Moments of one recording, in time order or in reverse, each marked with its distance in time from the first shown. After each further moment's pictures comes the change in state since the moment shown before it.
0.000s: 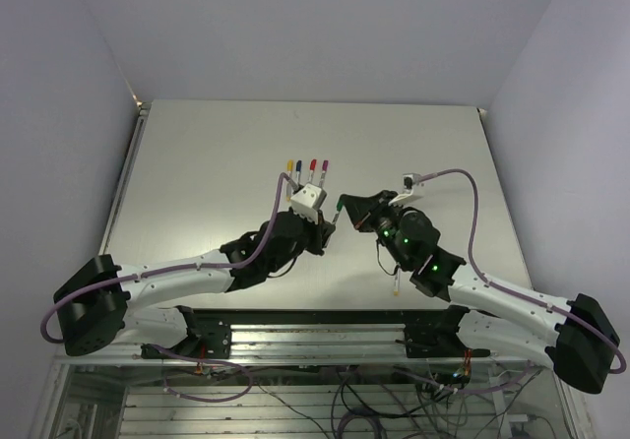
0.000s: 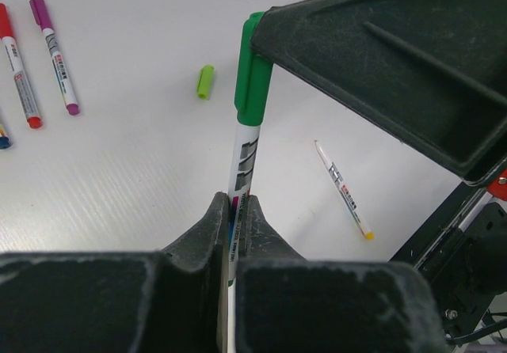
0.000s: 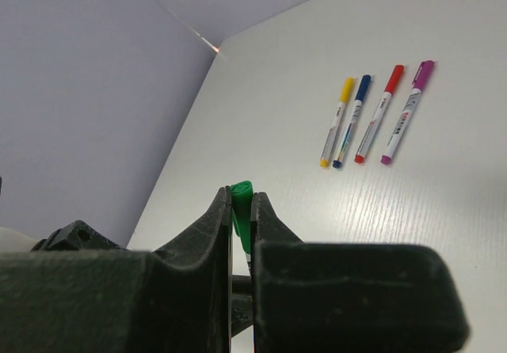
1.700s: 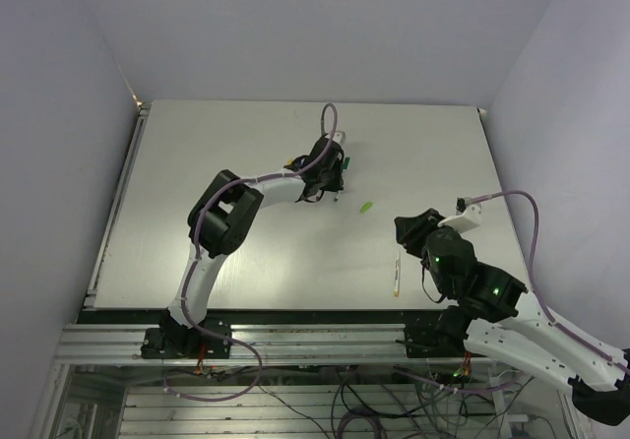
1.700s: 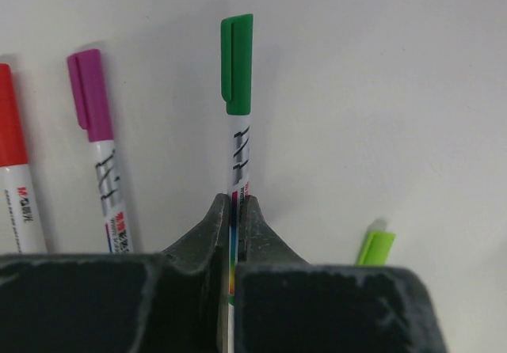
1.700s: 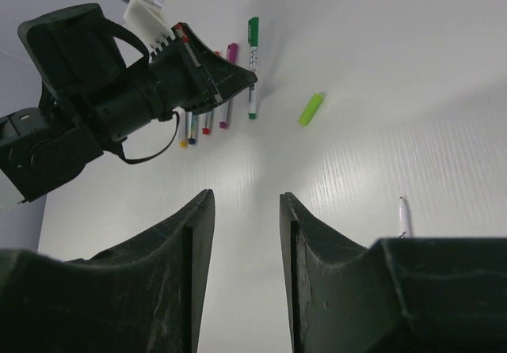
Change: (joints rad) left arm 0.360 0.964 0.837 -0.237 0.272 -0.022; right arm 0.054 -0.417 0.154 -0.954 0.393 0.182
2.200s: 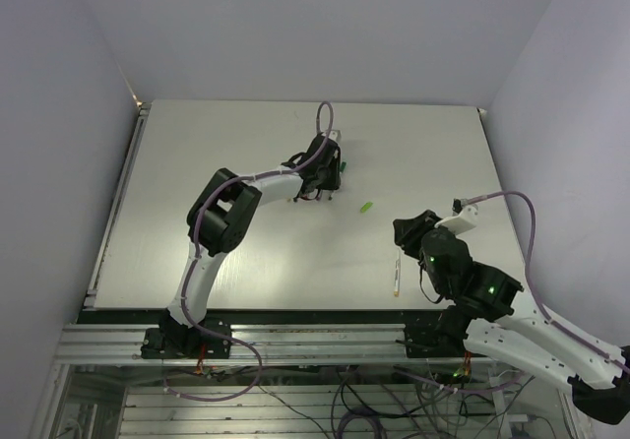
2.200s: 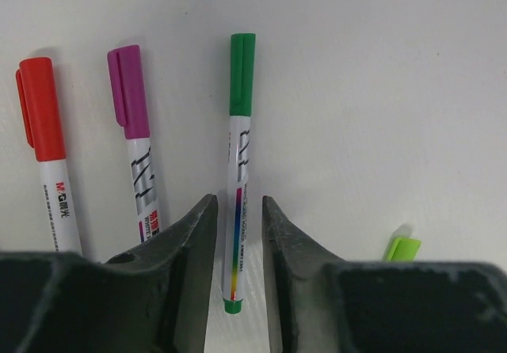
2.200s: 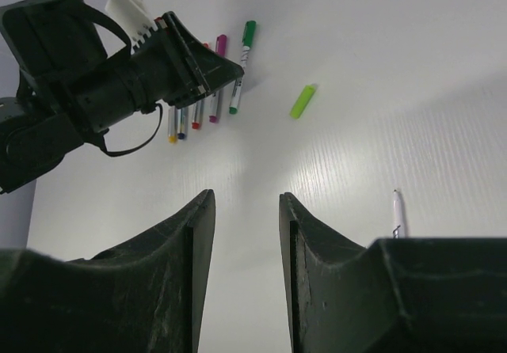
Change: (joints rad) left arm 0.027 0.019 0.030 -0.057 -0.008 -0.011; right arm 0.000 0.014 -0.017 -0.010 0.000 0.029
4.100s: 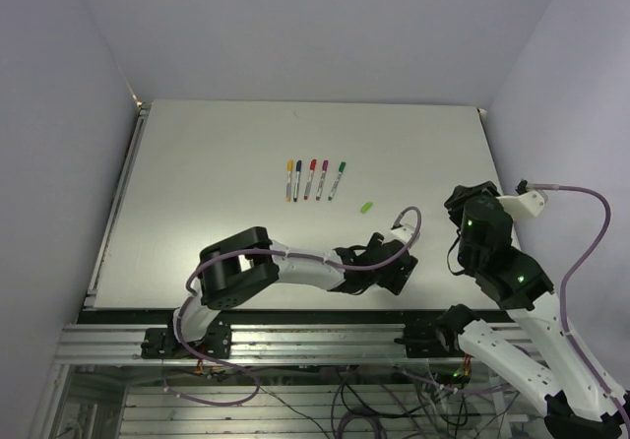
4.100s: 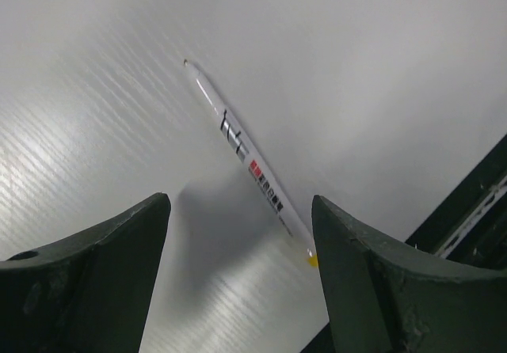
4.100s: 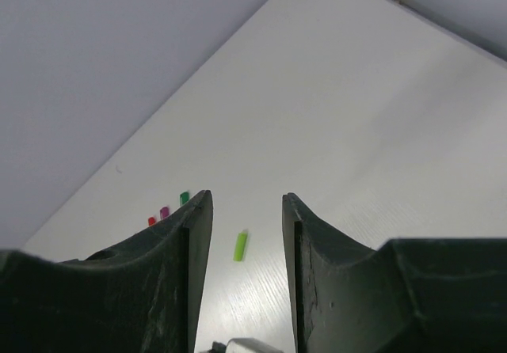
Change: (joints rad) left arm -0.641 -0.192 -0.274 0.057 -0.266 -0.034; right arm -0.381 0.063 0.266 -0.103 0.140 -0.099
